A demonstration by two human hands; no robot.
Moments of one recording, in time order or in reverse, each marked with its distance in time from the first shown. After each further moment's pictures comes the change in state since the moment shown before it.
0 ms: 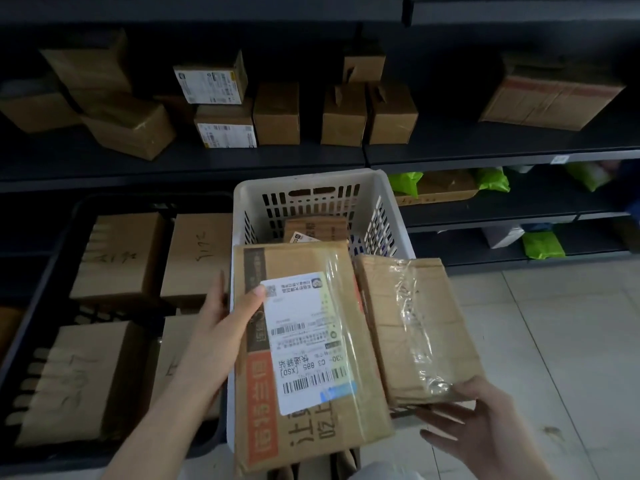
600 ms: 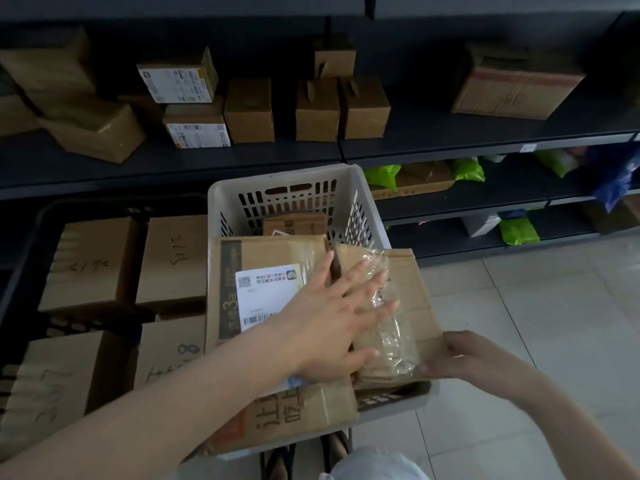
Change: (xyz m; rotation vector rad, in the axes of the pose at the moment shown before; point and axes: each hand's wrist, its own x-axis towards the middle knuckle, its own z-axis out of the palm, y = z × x) left_hand 0.020 0.021 0.102 1.681 -0.662 0.949; right_hand 0.016 -0.067 -0.024 -1.069 -0.259 -0.216
